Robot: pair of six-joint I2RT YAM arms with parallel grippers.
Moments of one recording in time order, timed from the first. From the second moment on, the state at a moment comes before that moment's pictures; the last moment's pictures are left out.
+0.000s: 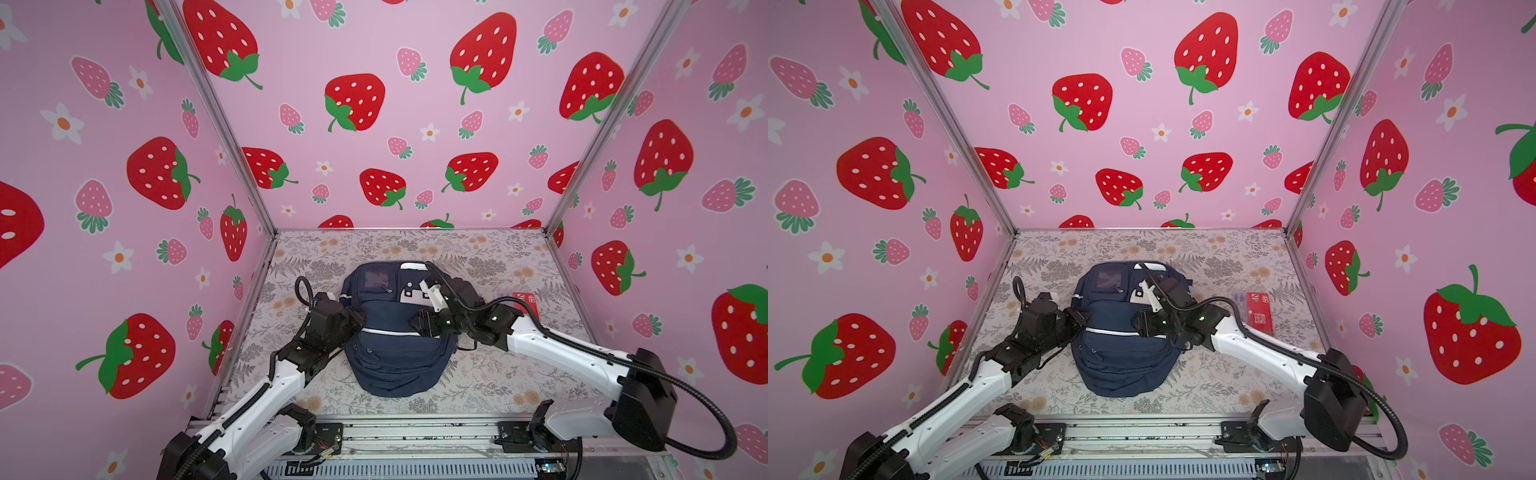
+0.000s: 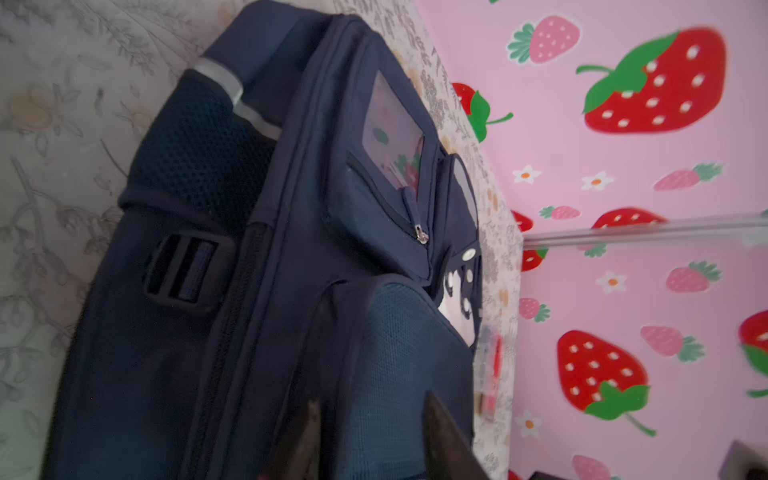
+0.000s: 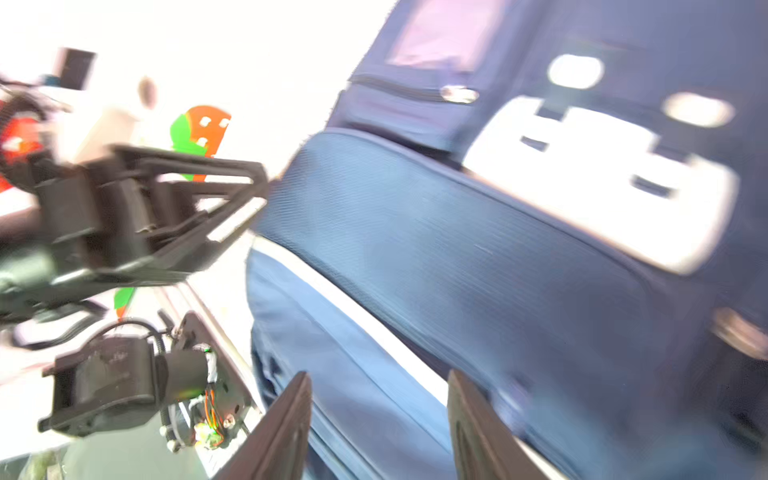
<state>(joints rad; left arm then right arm) -0.43 0.96 0.61 -0.25 0.06 -1.04 0.87 1.31 0.98 -0.41 -0.14 0.53</state>
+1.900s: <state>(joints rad) -0.36 1.07 0.83 -0.42 0.61 -0.42 0.75 1.28 0.92 -0.34 0.15 0.31</state>
